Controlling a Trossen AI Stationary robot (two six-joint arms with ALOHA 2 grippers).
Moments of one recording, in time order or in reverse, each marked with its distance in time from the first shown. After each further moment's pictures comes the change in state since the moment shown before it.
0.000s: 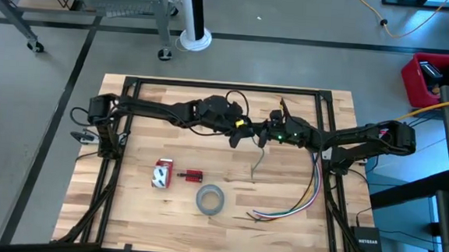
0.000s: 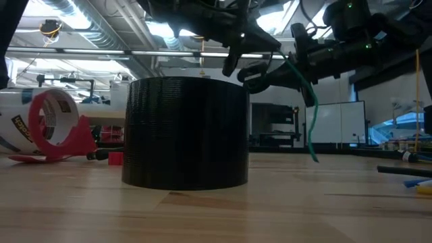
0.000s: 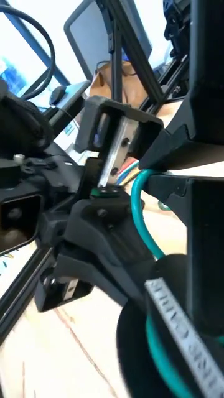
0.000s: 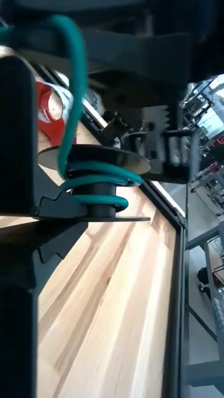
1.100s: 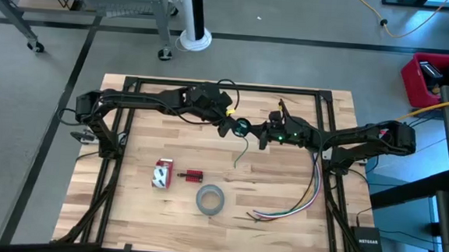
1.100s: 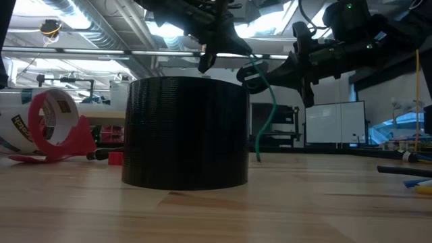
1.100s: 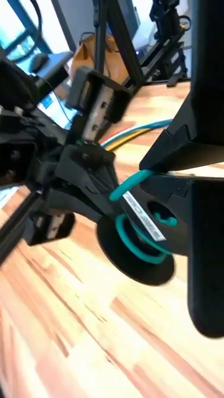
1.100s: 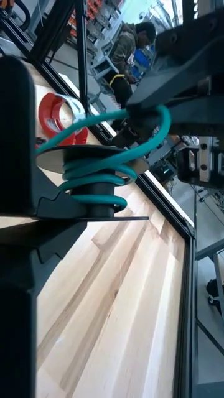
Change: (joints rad) left arm 0.095 -0.126 0.001 -0.320 0.040 0.054; right arm 0.000 0.000 -0.001 -0.001 -0.069 -0.005
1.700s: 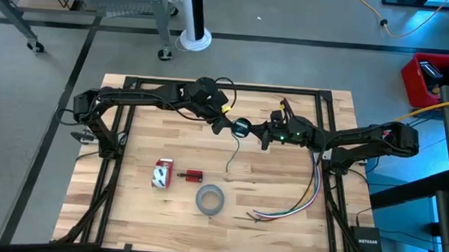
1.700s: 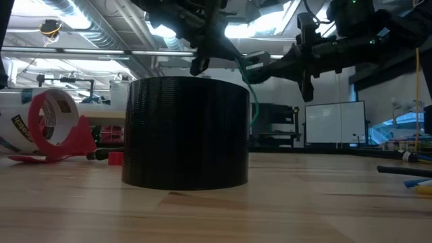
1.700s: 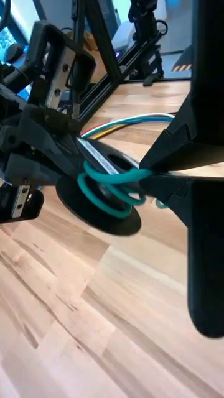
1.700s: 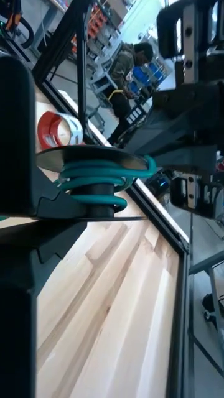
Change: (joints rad) left arm 0.055 -0.019 0.000 -0.124 0.090 0.048; right arm -0.001 -0.046 0.000 0.001 -0.039 -0.001
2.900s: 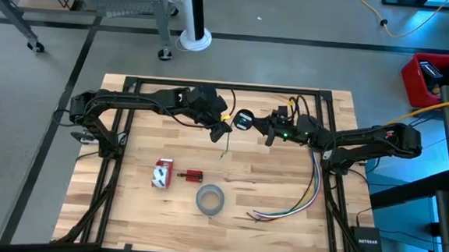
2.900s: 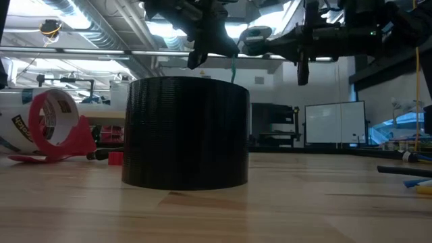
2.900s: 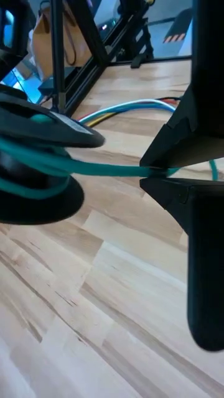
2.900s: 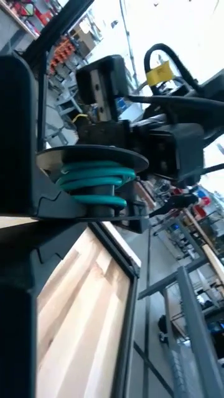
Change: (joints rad) left arm -0.085 -0.032 0.000 -0.054 -0.114 0.052; right arm 0.000 -0.034 0.000 0.180 0.039 0.000
